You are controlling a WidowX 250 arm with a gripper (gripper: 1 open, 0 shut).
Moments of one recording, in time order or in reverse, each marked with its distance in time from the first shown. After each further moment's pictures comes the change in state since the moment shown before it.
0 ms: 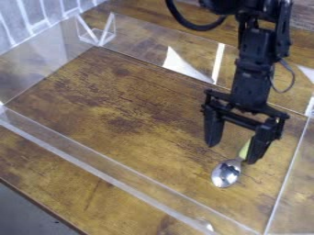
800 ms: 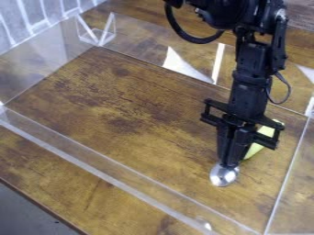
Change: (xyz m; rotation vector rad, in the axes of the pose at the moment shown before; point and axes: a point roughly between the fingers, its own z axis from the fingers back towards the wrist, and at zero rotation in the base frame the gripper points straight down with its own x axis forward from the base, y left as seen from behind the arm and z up) arm 0.006 0.001 -0.013 -0.001 -0.008 -0.029
